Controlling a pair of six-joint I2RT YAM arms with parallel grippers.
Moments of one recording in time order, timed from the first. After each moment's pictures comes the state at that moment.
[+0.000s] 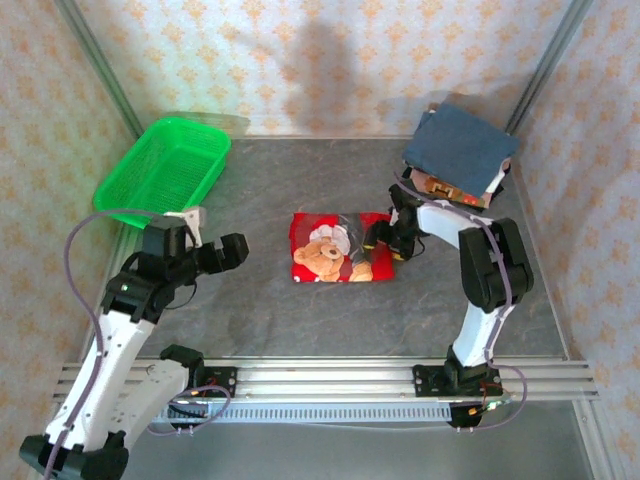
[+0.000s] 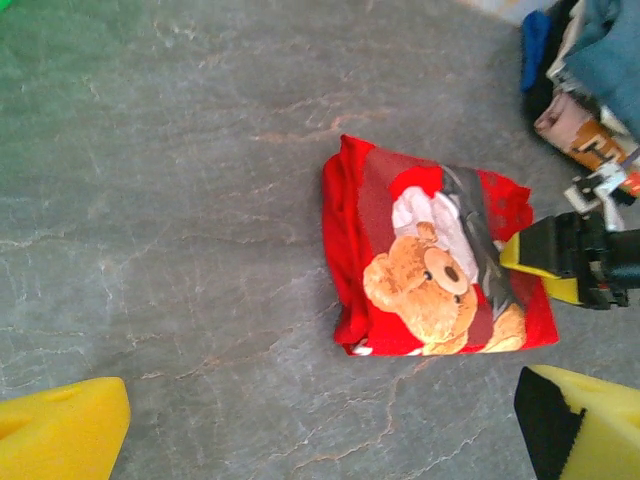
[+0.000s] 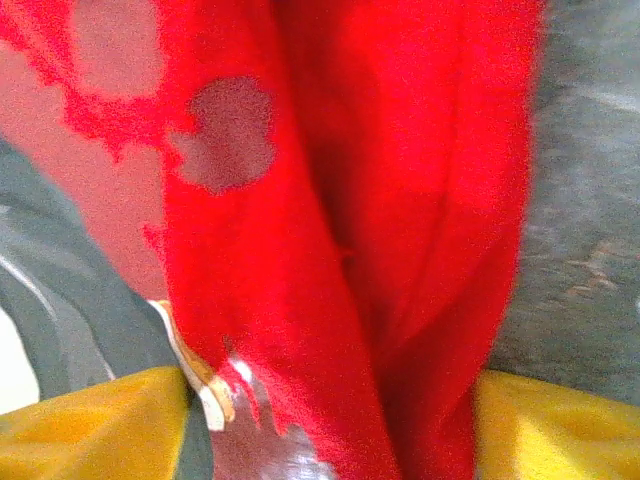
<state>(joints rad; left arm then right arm) -0.19 0.73 0.91 -0.85 0.15 -0.48 0.29 1.84 1.17 -0.68 -0.29 0.56</state>
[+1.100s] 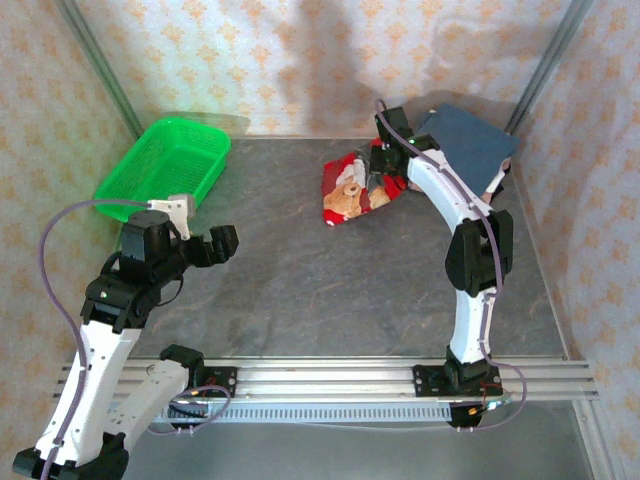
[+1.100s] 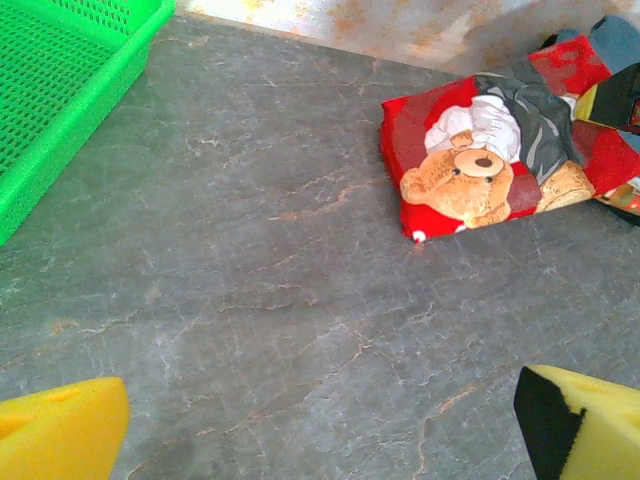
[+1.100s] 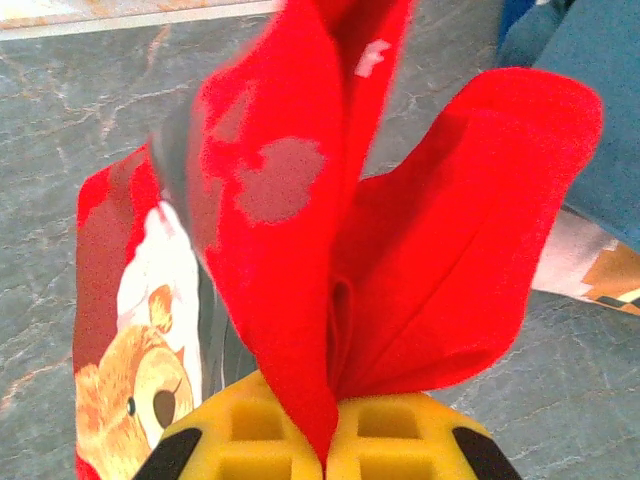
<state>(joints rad) -0.19 0.74 1.06 -0.90 0.07 -0.35 0.34 1.99 1.87 -0.81 0.18 0.35</state>
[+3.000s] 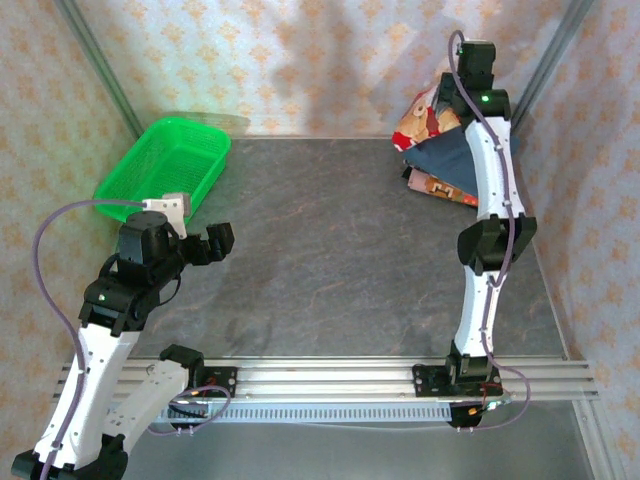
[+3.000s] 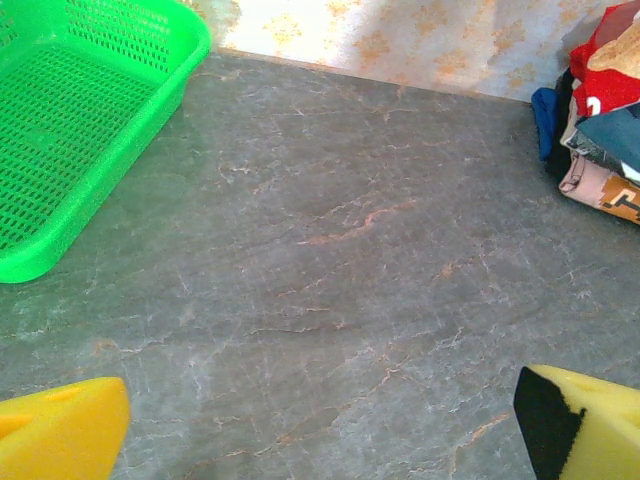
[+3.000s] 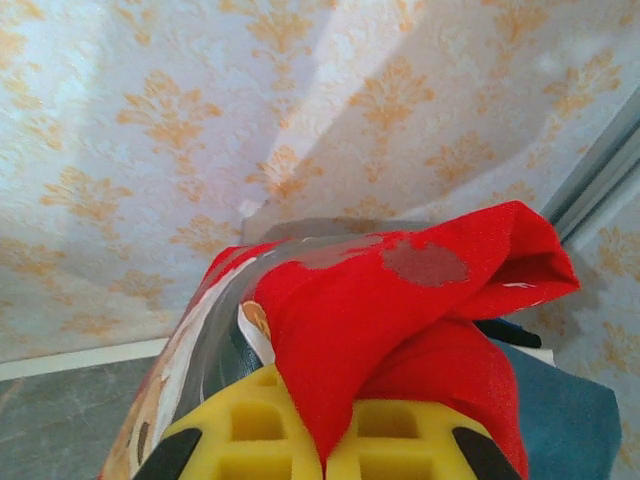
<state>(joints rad) -0.20 0.73 1.06 -0.88 -0.01 -0.32 0.04 2.17 2.52 -0.83 0.23 0.04</state>
